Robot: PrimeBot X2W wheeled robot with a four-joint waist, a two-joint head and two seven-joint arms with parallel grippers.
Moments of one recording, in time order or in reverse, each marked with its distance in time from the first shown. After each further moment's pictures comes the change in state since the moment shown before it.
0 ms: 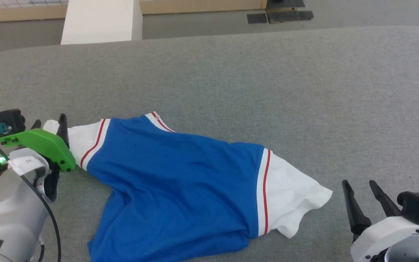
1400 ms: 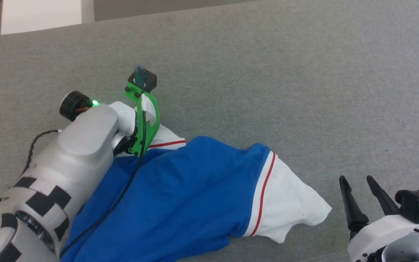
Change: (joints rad) left arm -0.278 -0.177 -0.368 -0.064 0.295 -0.123 0.754; right arm -0.007 0.000 0.014 -0.005 0.001 0.000 -0.028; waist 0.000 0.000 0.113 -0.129
